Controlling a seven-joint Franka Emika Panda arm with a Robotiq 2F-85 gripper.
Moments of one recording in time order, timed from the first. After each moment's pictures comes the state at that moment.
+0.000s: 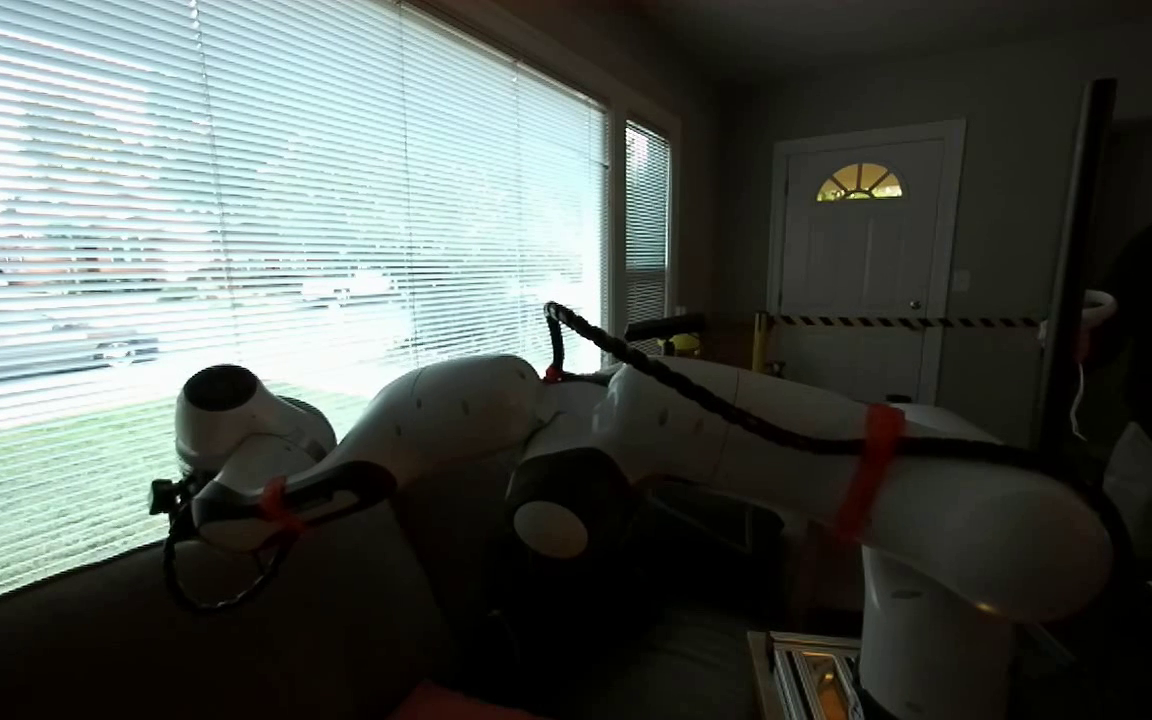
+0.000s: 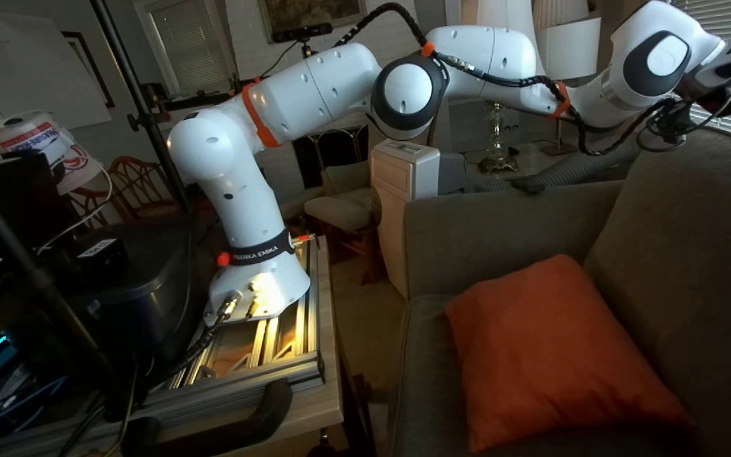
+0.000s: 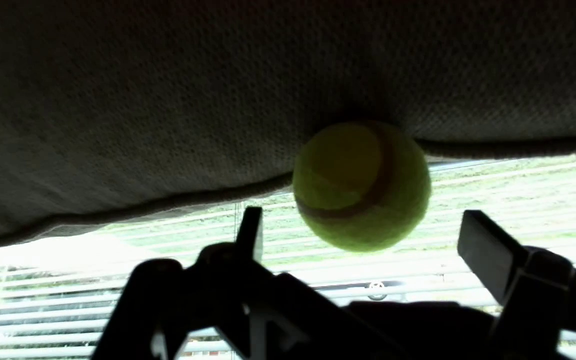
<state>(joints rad) -0.06 1.33 -0.33 -0.54 -0.27 2.54 0.86</state>
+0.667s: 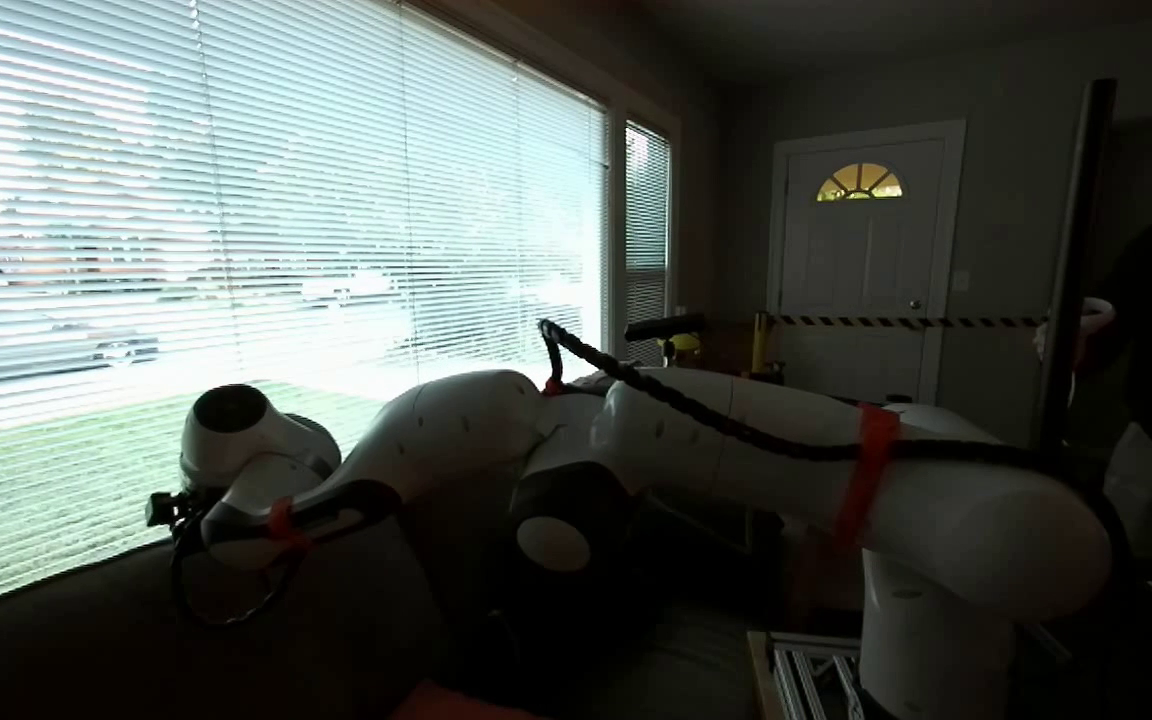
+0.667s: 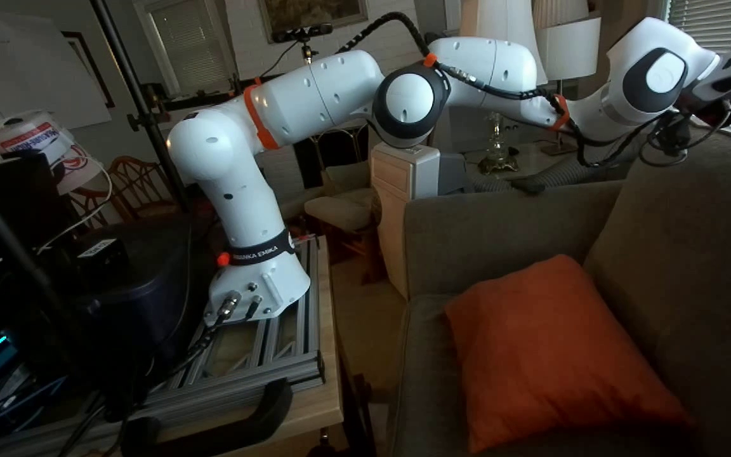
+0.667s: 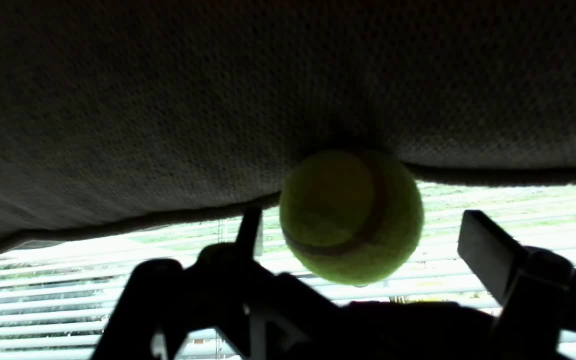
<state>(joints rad) -0.07 1.37 -0.34 -0.52 -0.27 2.62 0.86</state>
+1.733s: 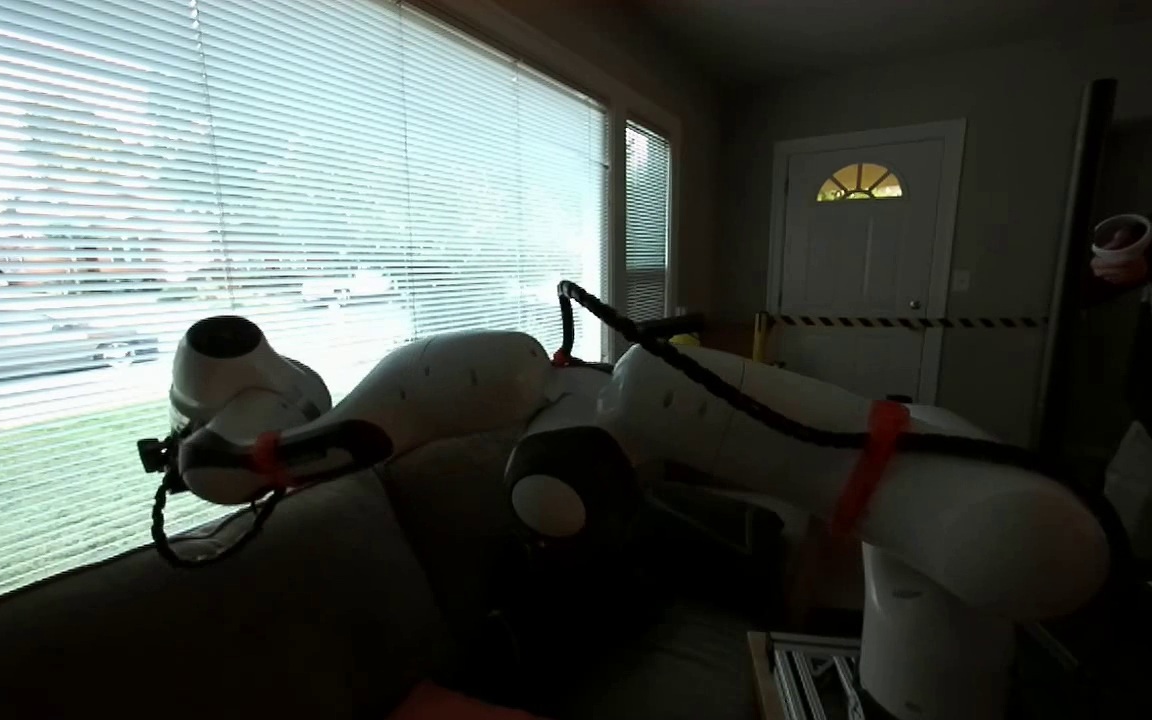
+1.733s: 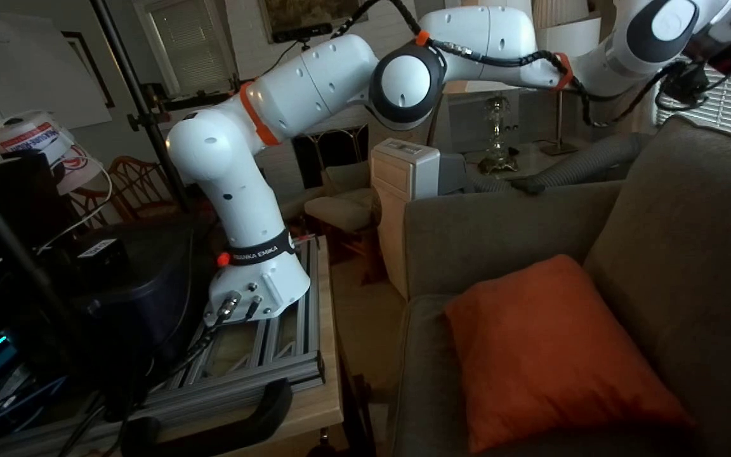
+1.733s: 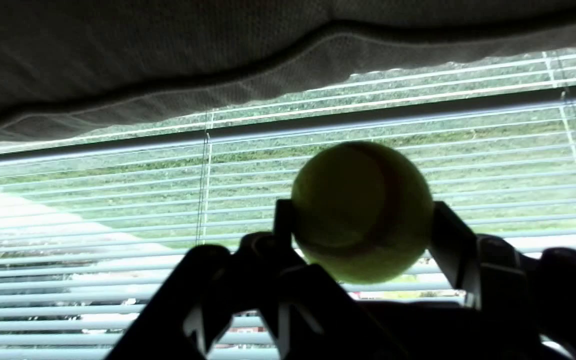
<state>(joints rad) -0.08 1.27 -0.28 -0.49 -0.24 2.52 0.68</state>
